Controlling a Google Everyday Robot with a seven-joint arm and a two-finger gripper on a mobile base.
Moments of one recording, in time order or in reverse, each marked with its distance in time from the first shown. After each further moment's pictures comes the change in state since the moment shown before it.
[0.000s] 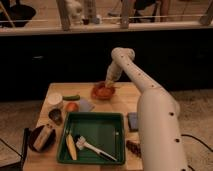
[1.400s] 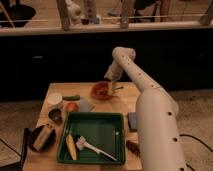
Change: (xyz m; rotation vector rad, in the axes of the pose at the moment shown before) arm 0.002 0.005 0.000 -0.036 -0.027 -0.073
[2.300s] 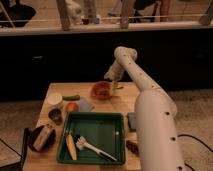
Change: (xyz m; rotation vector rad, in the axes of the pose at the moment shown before) arm 0.004 0.003 -0.001 -0.018 -0.036 -0.066
